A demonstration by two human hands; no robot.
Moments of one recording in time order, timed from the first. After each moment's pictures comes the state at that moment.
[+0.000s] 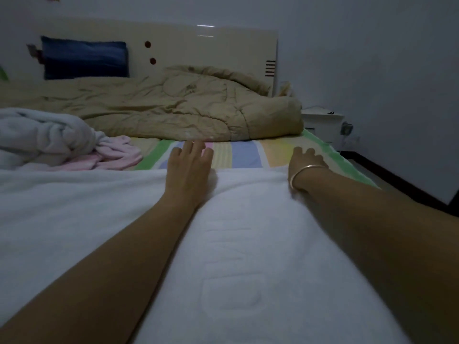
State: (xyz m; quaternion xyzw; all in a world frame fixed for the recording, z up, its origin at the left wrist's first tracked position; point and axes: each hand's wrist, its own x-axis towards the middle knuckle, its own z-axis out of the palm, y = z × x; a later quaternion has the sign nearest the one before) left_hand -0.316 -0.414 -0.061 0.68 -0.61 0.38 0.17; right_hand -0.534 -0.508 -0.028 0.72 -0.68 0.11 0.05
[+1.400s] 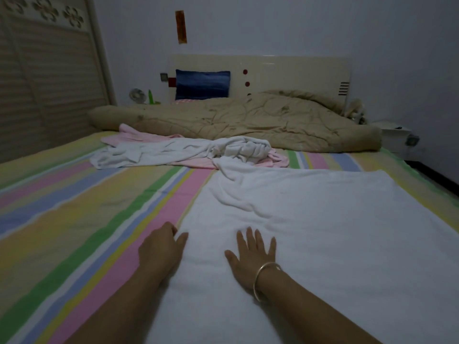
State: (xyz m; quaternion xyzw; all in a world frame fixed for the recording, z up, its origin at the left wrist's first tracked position) left_hand -0.036 0.195 -0.039 0.90 -0.38 0.01 0.22; right_hand -0.234 0.104 -0.047 0.89 -0.45 -0.04 -0.09
